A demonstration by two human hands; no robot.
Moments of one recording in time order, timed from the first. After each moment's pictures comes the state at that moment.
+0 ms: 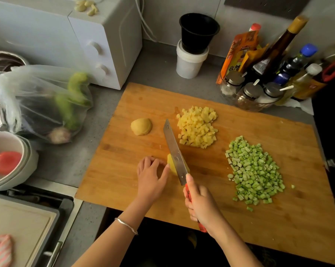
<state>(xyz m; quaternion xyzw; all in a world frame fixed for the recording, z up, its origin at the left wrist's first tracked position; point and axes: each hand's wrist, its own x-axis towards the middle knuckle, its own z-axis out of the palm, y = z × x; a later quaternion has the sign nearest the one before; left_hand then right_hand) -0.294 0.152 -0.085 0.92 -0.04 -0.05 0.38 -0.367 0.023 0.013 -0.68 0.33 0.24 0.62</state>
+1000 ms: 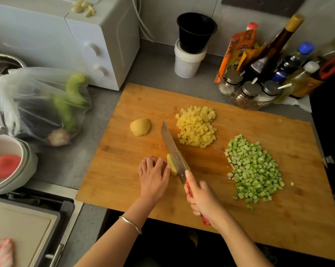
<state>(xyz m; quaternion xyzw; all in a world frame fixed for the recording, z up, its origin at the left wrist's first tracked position) -0.293 0.144 -0.087 0.95 -0.05 -0.07 0.30 -0.355 0.016 0.007 -0.69 0.33 0.27 0.58</state>
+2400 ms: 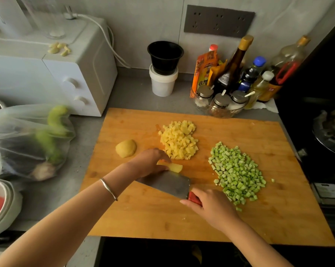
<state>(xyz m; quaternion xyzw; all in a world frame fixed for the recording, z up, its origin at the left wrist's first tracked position) -0.182 0.125 -0.002 0.86 -0.45 -0.21 0.13 -0.379 -0.036 0.016 -0.98 0.01 0.12 0.13</state>
